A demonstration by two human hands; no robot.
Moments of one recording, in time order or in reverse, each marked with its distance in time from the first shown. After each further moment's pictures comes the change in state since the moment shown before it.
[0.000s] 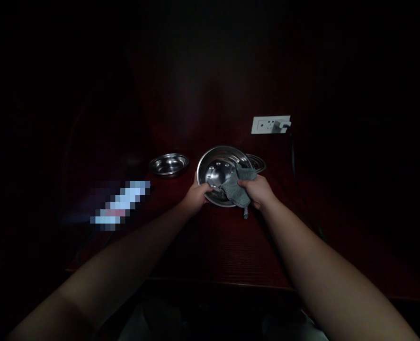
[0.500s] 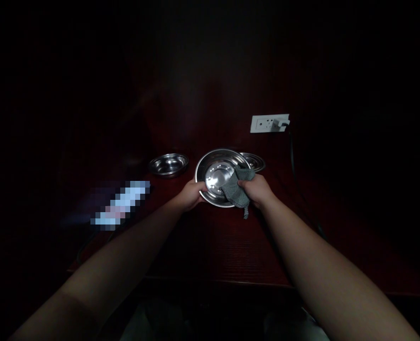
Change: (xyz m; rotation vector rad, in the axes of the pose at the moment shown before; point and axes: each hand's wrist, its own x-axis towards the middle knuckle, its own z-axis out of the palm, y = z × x) left_hand 0.003 0.015 -0.011 0.117 -0.104 -0.128; right_hand 0.000 0.000 -0.004 -0.185 -0.002 -0.038
